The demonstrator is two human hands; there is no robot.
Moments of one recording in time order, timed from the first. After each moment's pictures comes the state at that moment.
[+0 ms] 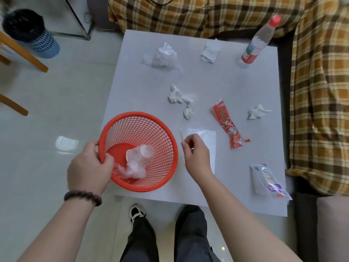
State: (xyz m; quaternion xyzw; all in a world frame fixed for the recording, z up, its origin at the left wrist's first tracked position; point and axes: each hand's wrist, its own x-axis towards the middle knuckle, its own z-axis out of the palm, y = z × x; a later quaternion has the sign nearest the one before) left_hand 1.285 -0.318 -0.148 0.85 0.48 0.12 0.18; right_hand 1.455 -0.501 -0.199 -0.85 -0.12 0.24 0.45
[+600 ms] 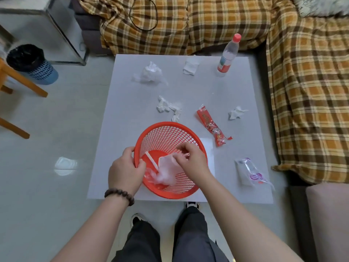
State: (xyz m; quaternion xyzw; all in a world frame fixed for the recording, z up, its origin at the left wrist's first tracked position) left_hand 1.323 -0.404 -0.115 0.86 0.41 0.07 0.29; right_hand 1.444 -0.552 -0.153 -0.85 -0.16 0.26 0.43
